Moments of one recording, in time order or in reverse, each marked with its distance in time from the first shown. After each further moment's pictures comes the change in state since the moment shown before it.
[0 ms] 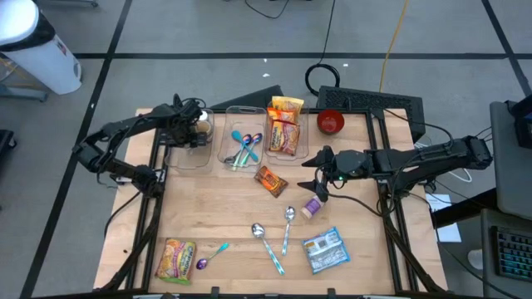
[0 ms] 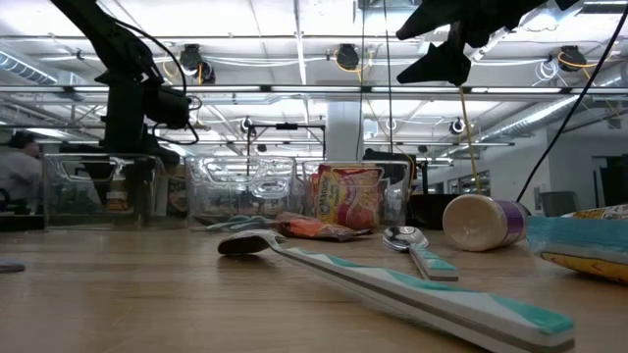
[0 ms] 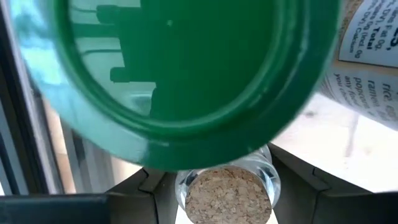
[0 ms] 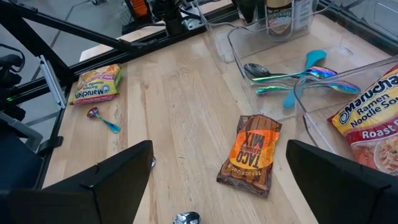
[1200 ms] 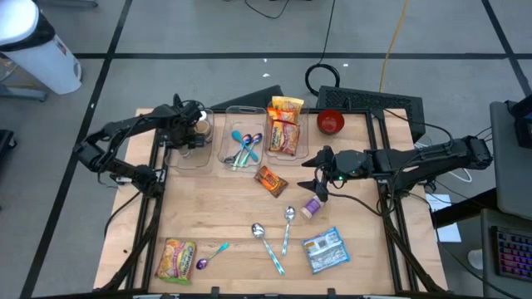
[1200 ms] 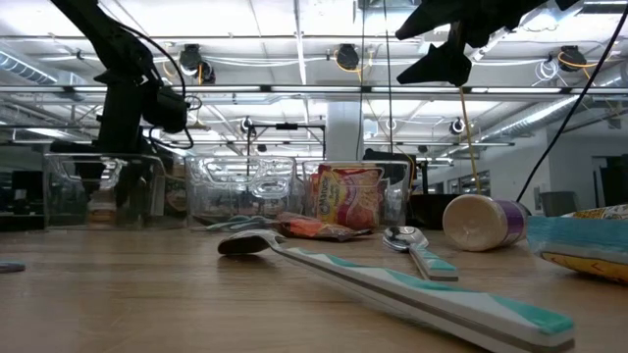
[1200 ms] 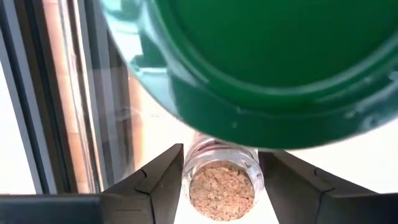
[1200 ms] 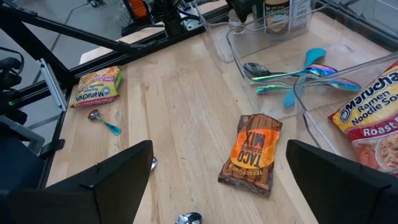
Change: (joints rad) left arm 0.001 0.003 -0.005 -0.029 -0.039 -0.049; right arm 0.000 0.000 0.000 0.001 0.000 0.019
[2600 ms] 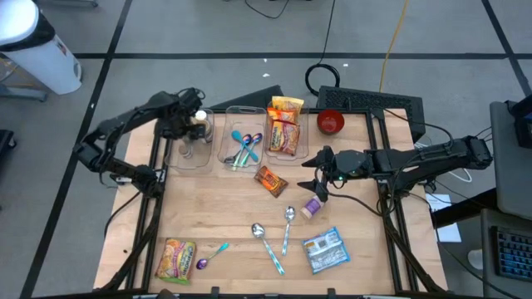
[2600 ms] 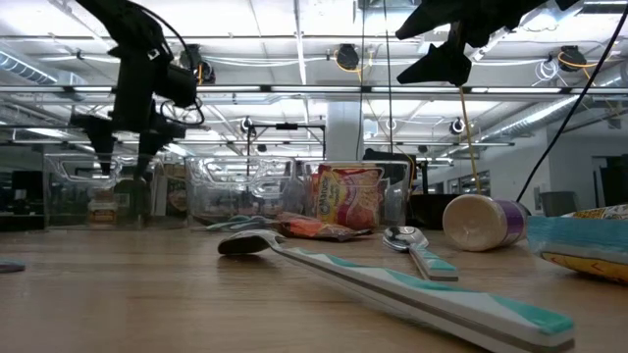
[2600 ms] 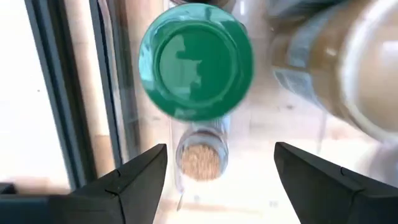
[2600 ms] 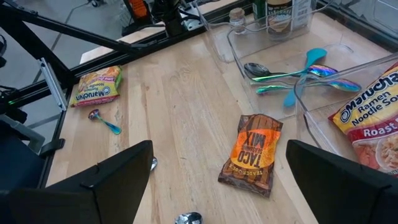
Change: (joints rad) left arm 0.000 -0.002 0.215 -0.194 0.018 0.045; right arm 0.000 0.000 0.000 0.000 0.000 -0.004
